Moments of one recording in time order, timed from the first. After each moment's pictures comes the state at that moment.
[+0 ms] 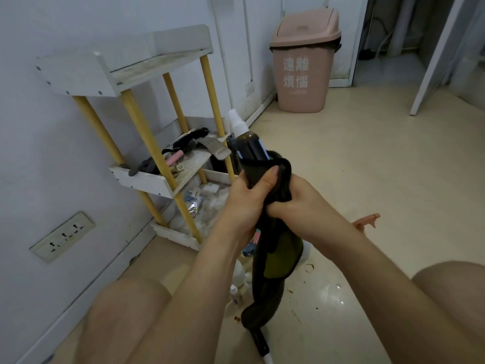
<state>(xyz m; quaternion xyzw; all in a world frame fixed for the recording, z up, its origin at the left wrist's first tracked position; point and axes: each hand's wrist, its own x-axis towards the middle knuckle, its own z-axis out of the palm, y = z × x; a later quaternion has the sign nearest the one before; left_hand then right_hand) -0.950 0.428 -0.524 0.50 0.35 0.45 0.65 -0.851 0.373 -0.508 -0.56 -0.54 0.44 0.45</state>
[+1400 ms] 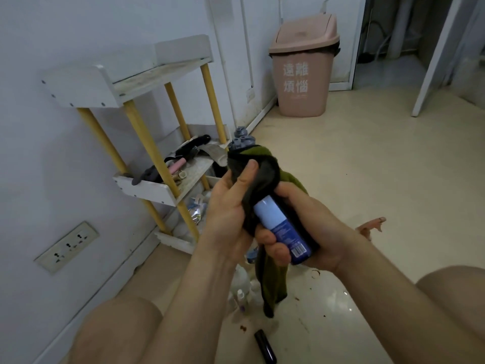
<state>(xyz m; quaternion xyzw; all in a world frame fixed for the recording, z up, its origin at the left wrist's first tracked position) -0.968 0.412 -0.499 0.42 0.25 0.53 0.69 -0.853 0.361 -0.495 -0.33 -0.31 0.79 0.41</state>
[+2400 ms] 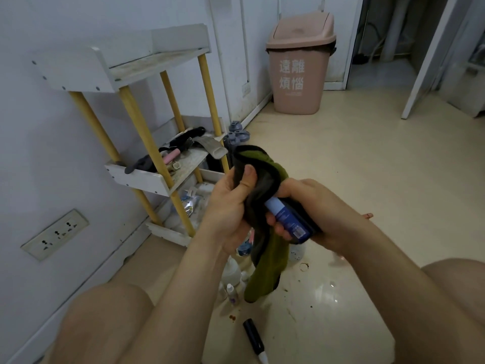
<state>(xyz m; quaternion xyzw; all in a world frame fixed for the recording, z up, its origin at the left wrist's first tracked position) -0.971 0.418 -0.522 0.46 0.27 0.49 0.69 -0.836 0.359 -0.501 -0.50 -0.45 0.59 0.45</state>
